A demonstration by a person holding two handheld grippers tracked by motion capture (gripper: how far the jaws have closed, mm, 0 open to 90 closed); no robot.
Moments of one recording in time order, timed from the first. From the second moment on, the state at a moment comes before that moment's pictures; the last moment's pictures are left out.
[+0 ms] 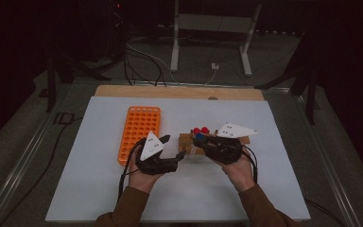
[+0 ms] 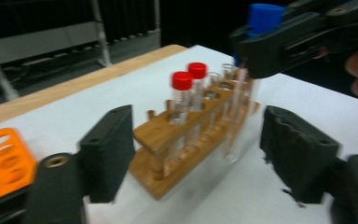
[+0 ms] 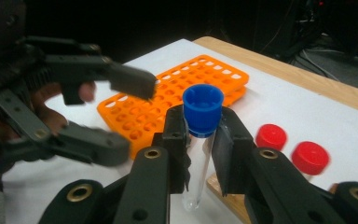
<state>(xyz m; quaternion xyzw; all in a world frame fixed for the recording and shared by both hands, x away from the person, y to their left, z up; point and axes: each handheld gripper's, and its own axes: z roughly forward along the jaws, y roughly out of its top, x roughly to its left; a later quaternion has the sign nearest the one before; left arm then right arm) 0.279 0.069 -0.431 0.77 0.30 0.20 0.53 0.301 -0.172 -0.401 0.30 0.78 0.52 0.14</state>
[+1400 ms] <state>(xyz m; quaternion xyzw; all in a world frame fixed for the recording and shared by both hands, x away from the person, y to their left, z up) 0.295 0.100 -0.438 0.77 0.32 0.19 0.53 0.296 -0.214 -0.410 0.35 0.75 0.53 0.19</state>
